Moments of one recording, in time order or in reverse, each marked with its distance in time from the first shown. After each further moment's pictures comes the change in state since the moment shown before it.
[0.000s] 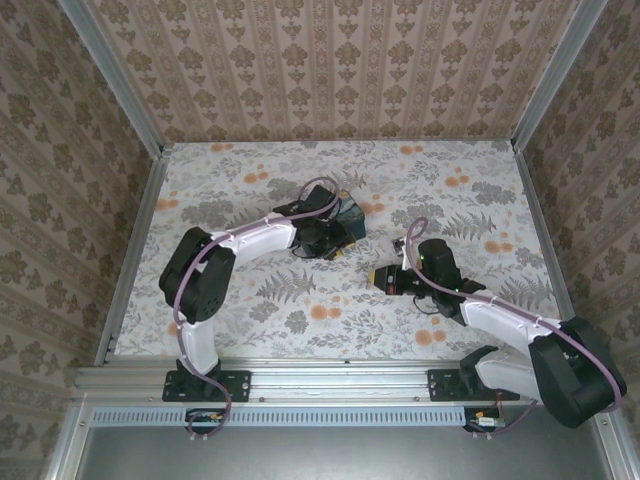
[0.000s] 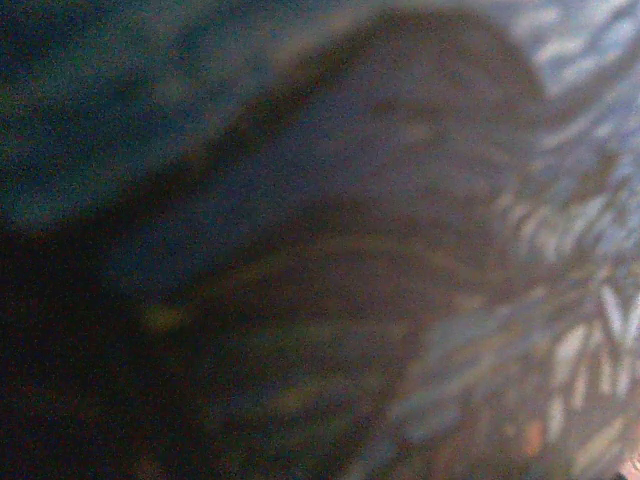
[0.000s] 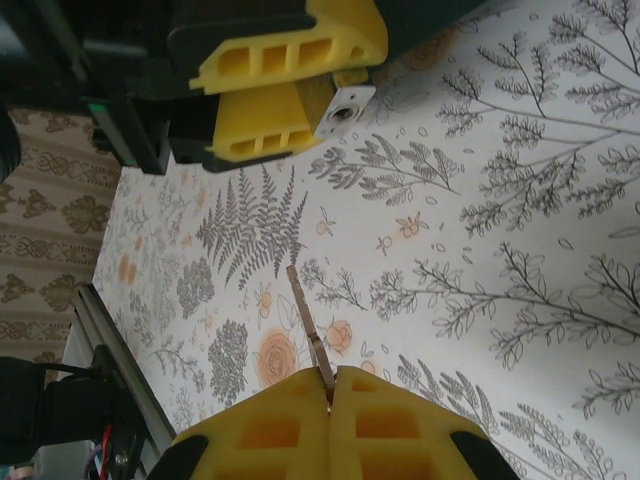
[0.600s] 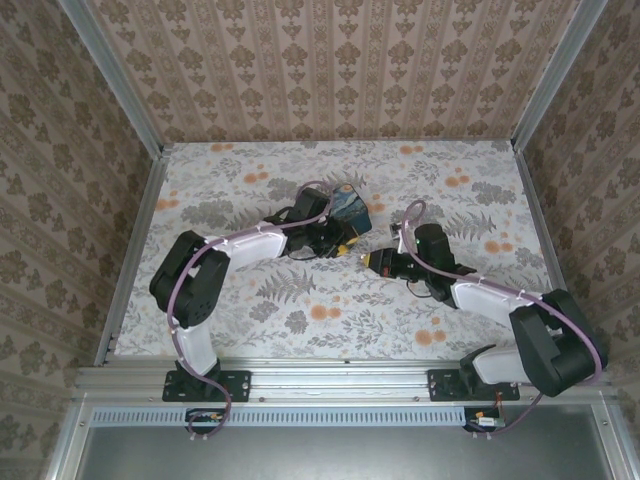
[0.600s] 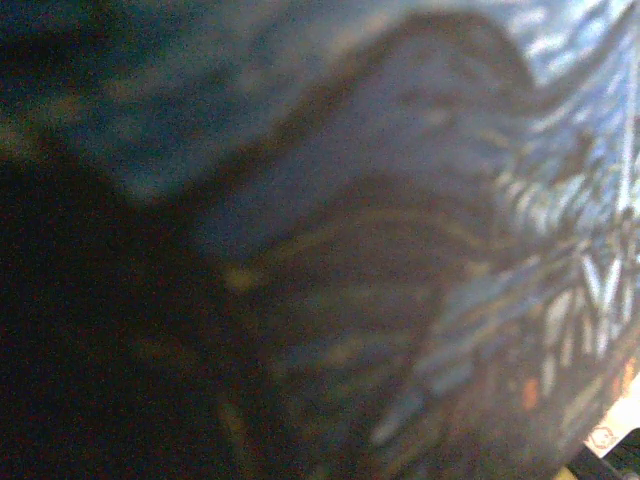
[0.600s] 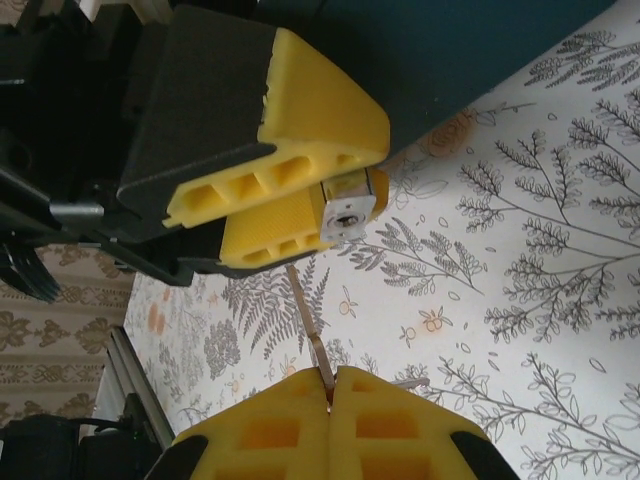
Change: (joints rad) left arm 0.023 -0.052 -0.153 0.311 0.116 -0.073; right arm -0.032 0.165 0.099 0.119 -0.039 0.064
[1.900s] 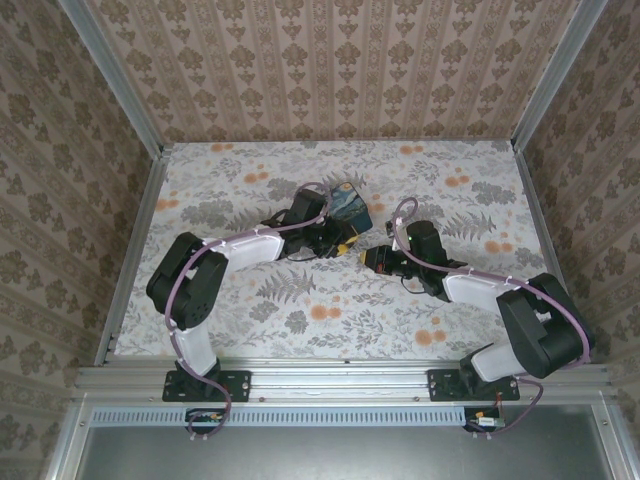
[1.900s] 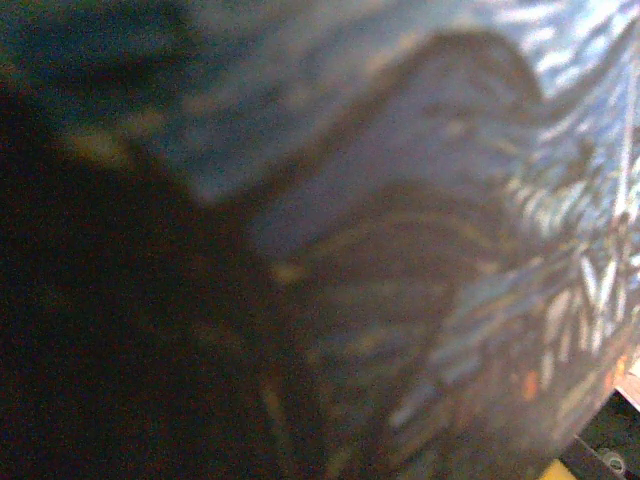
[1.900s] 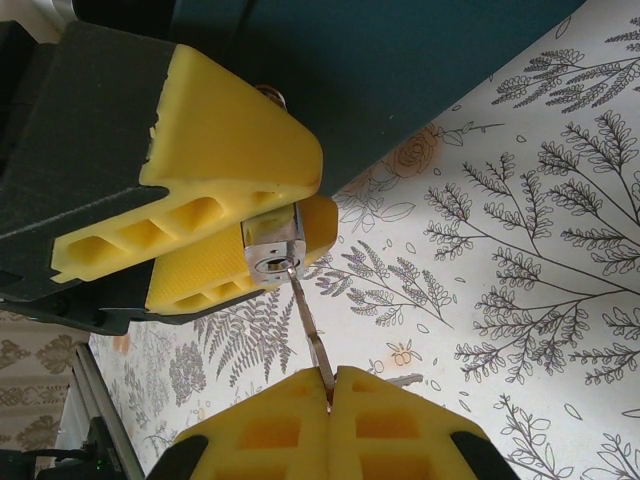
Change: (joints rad) left arm 0.006 -0.020 -0.047 0.076 0.018 -0.039; right arm 0.021 0.095 0.041 0.023 0.060 -0.014
